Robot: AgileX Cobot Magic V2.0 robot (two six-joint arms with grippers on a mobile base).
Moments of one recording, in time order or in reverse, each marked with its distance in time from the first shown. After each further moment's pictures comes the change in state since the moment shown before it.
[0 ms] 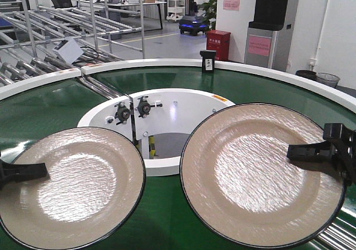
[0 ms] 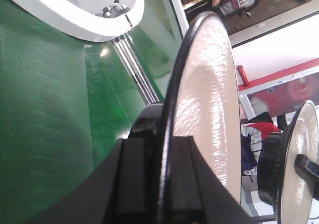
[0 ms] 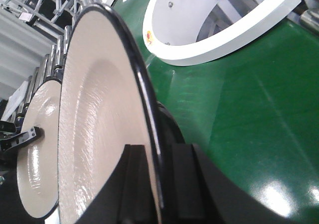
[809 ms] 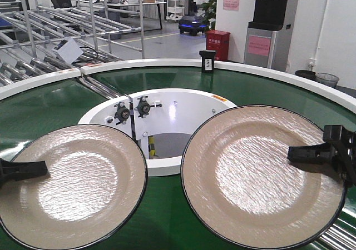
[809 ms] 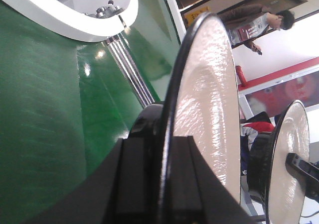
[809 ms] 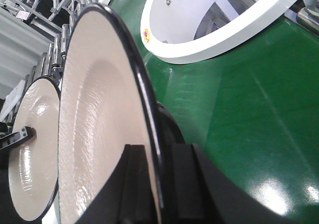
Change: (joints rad) left arm -0.007 -0.028 0.008 0.001 -0.002 -0.014; right arm 0.000 0.000 0.002 -0.008 -0.002 0.000
